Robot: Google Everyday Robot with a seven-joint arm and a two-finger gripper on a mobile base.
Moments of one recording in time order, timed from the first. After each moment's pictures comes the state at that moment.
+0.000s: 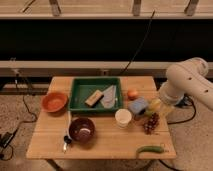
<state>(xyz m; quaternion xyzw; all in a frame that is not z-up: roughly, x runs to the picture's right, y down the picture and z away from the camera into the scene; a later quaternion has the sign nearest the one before) 0.263 0.080 0.699 -0.27 -0.02 0.00 0.96</state>
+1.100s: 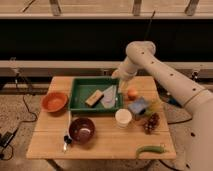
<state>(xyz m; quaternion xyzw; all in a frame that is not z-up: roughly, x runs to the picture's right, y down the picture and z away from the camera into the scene) 0.062 -0.014 0.816 -0.24 -0.22 -0.15 0.93</state>
